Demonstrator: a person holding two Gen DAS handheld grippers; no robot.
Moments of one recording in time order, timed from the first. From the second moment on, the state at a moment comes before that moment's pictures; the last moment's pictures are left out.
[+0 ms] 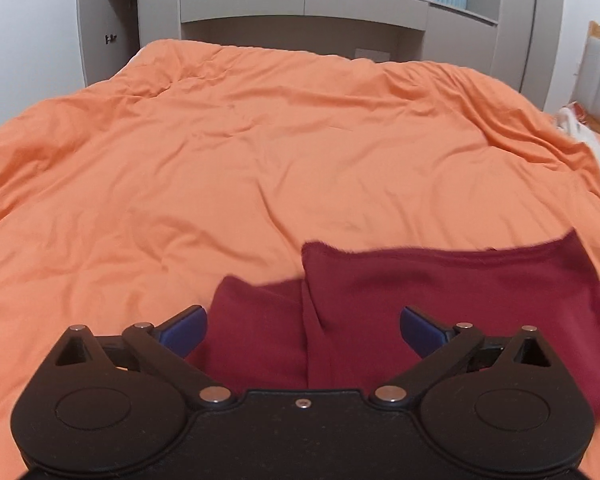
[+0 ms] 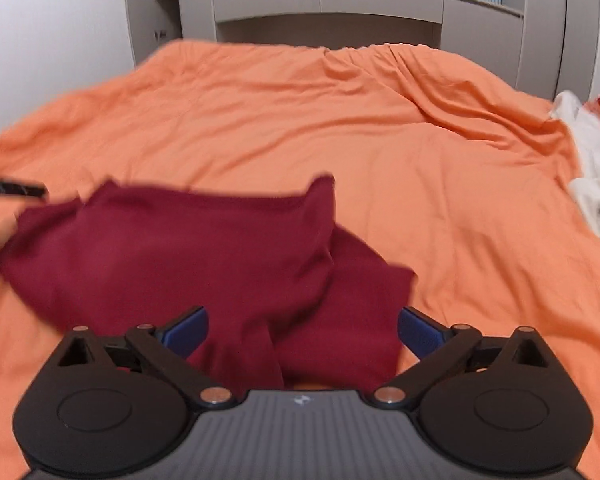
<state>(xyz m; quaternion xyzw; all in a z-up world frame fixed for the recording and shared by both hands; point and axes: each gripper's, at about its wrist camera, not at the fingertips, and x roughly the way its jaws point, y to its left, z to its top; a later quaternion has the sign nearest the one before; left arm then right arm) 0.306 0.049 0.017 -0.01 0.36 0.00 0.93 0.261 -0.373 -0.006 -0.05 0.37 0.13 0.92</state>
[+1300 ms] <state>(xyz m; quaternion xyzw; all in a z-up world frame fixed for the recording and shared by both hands) 0.273 0.063 -0.038 -0.20 0.36 0.01 0.91 0.248 -0.188 -0.062 -0.14 0.25 0.09 0.95</state>
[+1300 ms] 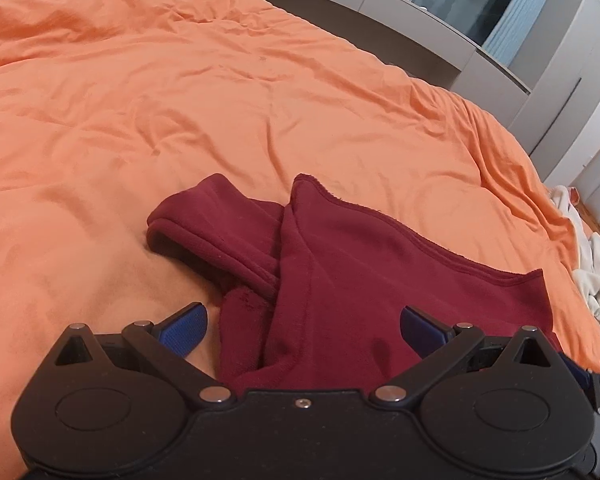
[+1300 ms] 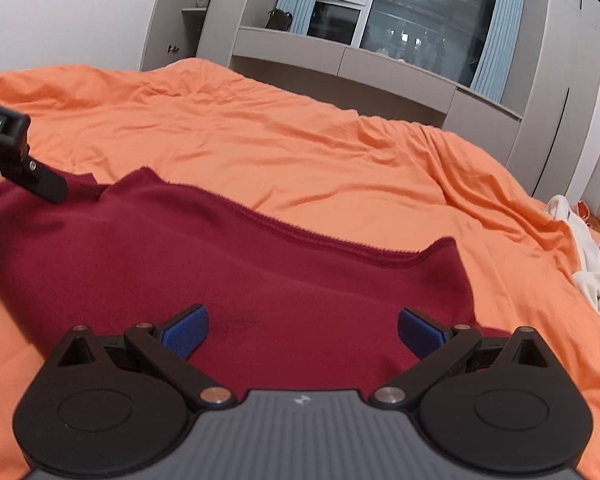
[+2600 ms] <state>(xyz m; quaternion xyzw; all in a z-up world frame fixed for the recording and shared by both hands) 0.302 -0.028 0.052 -0.05 0.29 -0.05 0.95 0.242 -0.281 0.000 -0.06 0.23 -0.01 0.97</state>
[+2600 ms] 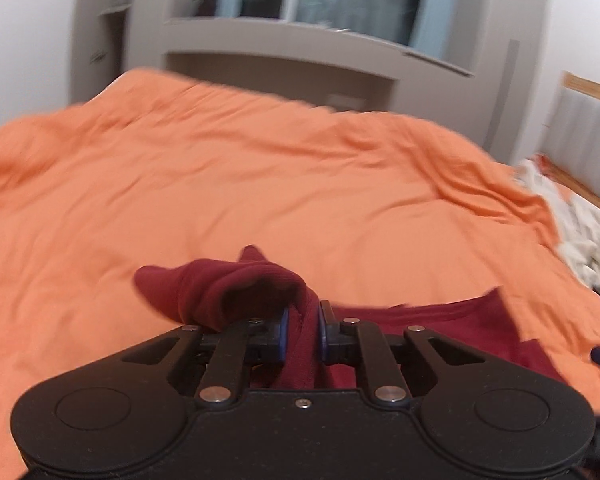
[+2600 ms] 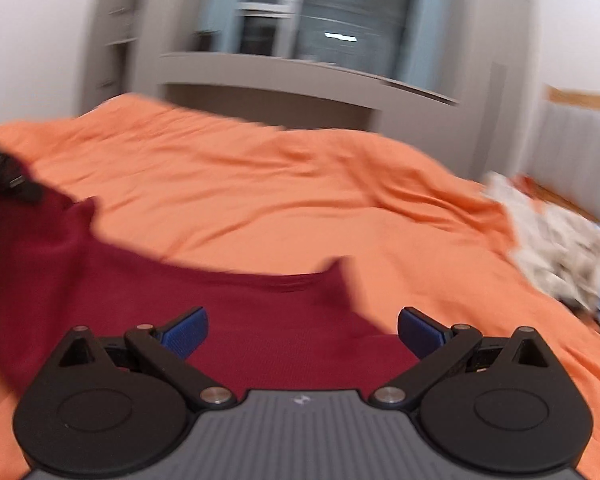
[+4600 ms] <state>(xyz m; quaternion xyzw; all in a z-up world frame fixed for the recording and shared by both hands) 0.269 -0.132 0.043 -0.03 0.30 -0.26 0.92 0.250 -0.423 -0.013 0.21 0.27 -0.08 0.94</state>
